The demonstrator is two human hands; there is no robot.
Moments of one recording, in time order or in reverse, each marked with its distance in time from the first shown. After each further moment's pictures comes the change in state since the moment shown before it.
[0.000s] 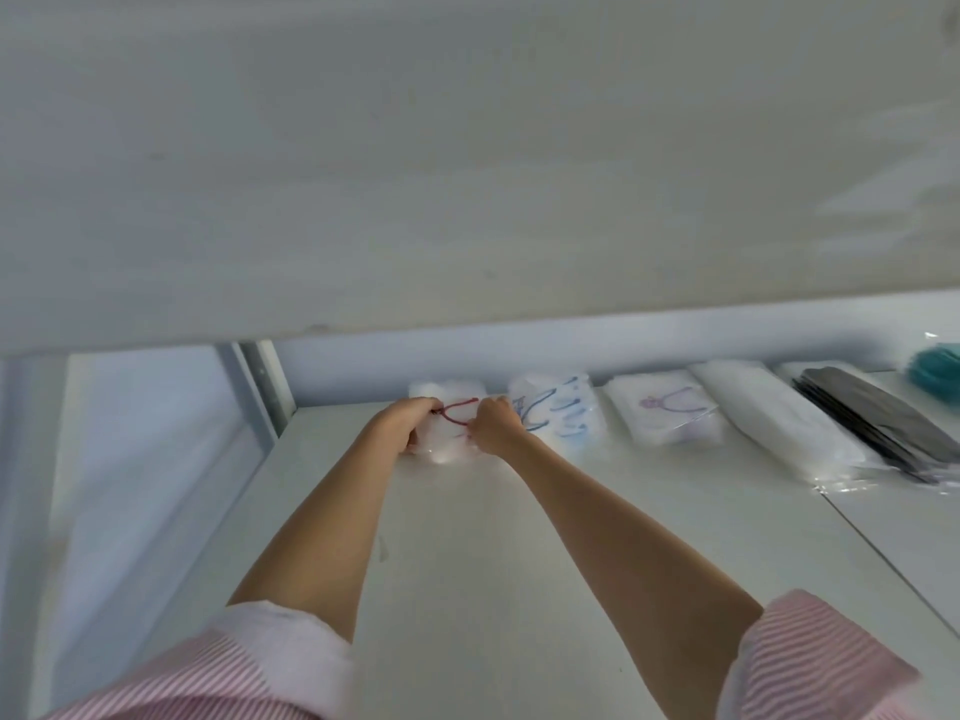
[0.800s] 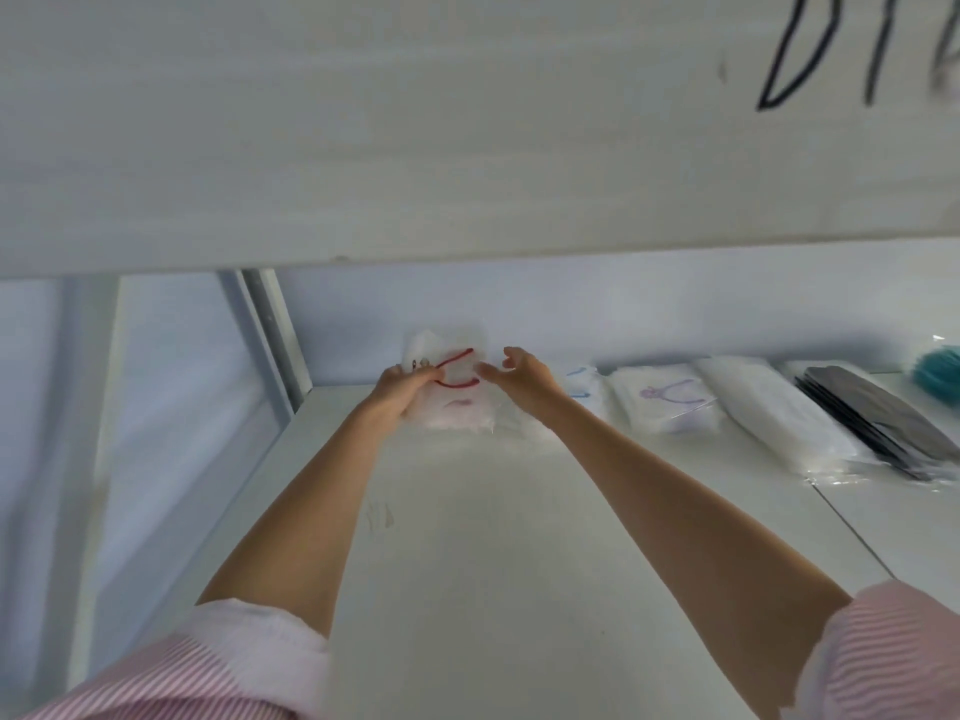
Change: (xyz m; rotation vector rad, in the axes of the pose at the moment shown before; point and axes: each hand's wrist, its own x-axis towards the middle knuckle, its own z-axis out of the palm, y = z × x) left_hand -0.005 -0.011 -0.024 -0.278 0.019 0.330; right_hand -0.029 0.002 -0.055 0.212 0.080 -0.161
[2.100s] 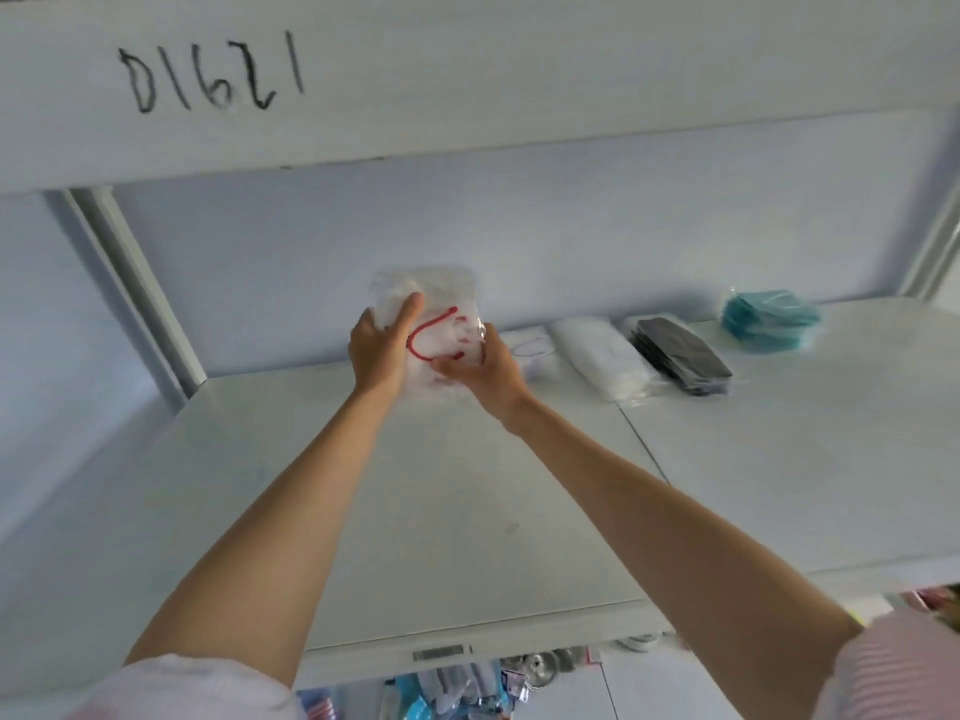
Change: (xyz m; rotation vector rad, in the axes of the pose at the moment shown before) left_hand -0.159 0.047 0.163 -0.024 0.301 0.423; right_hand -0.141 0.056 -0.098 0.474 0.181 -0.170
